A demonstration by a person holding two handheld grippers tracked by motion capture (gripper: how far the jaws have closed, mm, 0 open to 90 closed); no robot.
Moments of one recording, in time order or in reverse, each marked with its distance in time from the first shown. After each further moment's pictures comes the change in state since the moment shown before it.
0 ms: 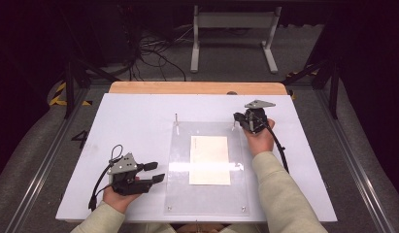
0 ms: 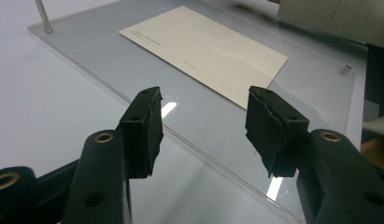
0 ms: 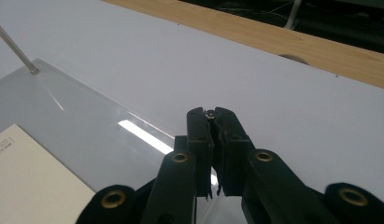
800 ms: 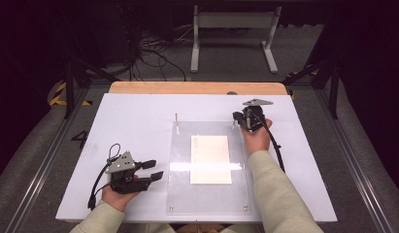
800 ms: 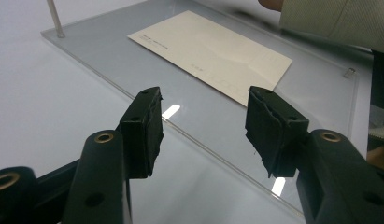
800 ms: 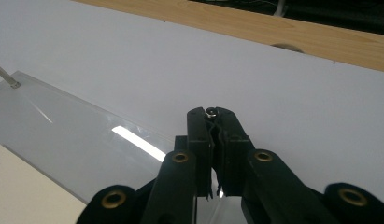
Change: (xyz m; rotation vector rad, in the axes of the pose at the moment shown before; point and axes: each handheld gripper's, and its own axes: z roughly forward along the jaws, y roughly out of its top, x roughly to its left) left arm 0.004 0.001 -0.003 -0.021 0.018 -0.007; right arm 0.001 0.003 0.010 0.026 -0.037 0.078
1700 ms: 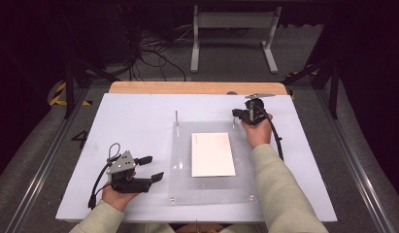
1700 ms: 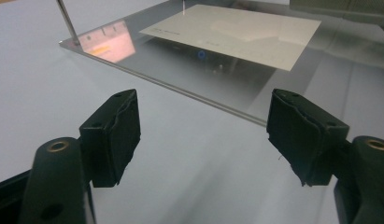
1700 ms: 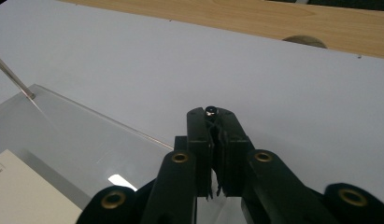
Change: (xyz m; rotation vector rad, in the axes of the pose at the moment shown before) left arm -0.001 0.000 0.003 -0.008 0.054 0.055; right arm -0.022 0.014 0.013 0.052 0.113 0.073
